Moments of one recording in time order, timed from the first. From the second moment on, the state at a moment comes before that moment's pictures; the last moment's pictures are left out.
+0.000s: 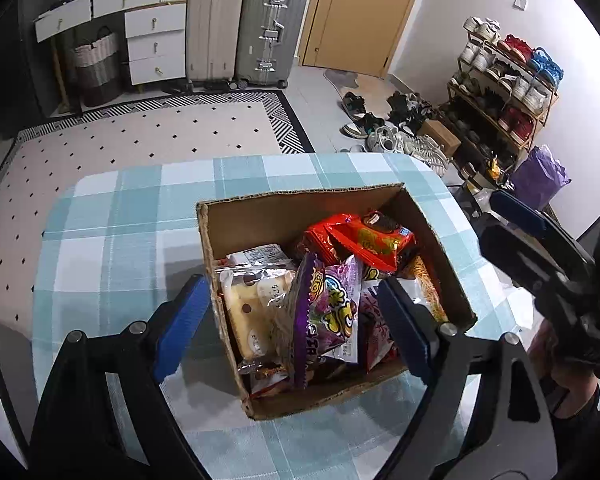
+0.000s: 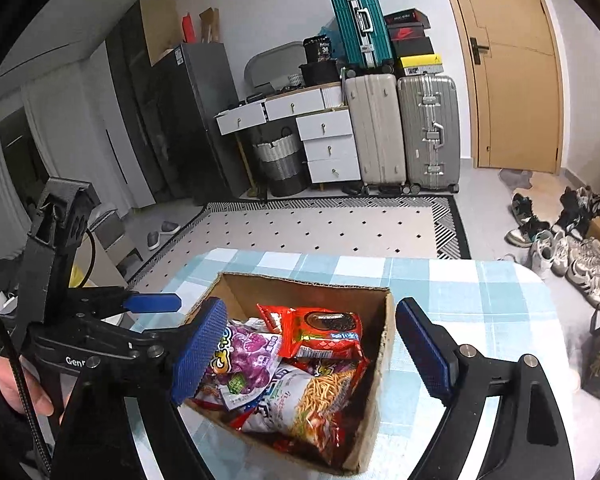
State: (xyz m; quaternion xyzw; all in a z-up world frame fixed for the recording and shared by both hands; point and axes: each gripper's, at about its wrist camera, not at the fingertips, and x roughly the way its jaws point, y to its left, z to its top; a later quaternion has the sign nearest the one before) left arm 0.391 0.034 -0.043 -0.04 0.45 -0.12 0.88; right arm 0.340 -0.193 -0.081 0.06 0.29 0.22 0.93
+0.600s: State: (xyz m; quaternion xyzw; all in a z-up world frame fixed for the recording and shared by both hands) left arm 0.298 0.044 0.010 -0.02 0.40 -0.05 0.91; right arm 0.239 -0.216 -0.033 0.06 0.23 0.21 0.95
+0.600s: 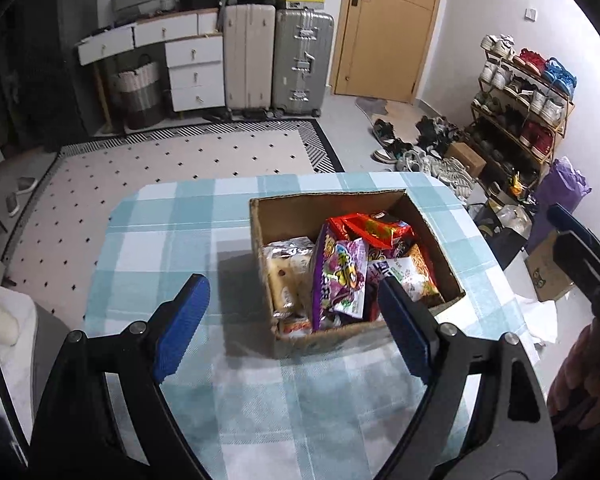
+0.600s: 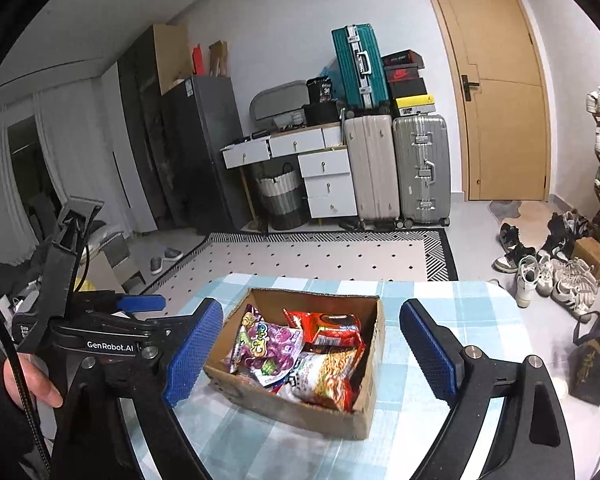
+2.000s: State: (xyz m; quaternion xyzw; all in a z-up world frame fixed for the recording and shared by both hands) left arm 0.107 0.050 -0.038 0.01 0.27 0.00 0.96; right arm 0.025 -0.213 -0.089 0.00 0.16 0.19 0.97
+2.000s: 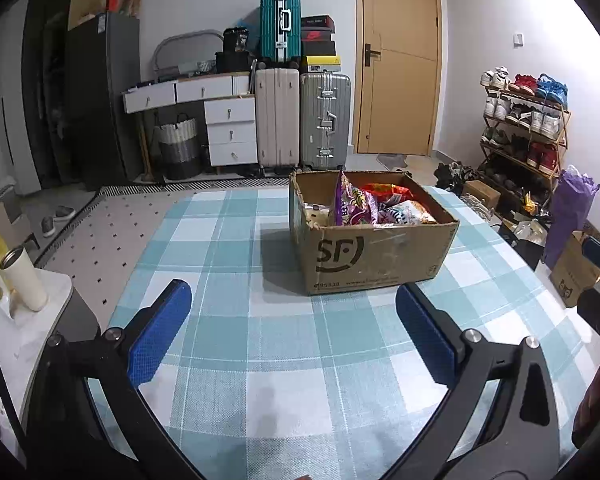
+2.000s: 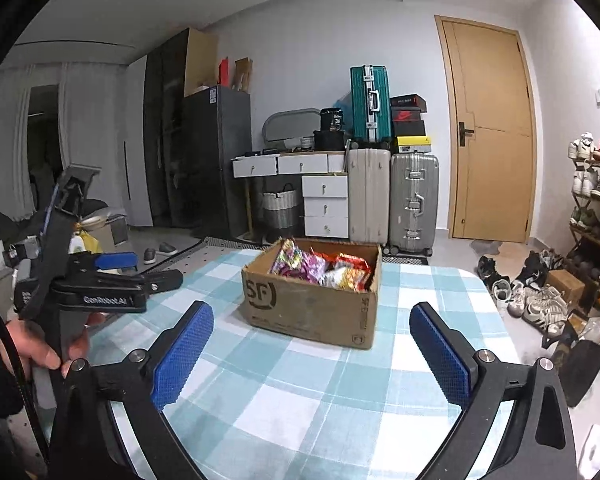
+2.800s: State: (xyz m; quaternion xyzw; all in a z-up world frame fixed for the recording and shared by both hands) left arm 0.095 0.056 -0.111 0.03 0.19 0.03 0.98; right arm 0.040 -0.235 -0.161 0.00 0.15 0.12 0.98
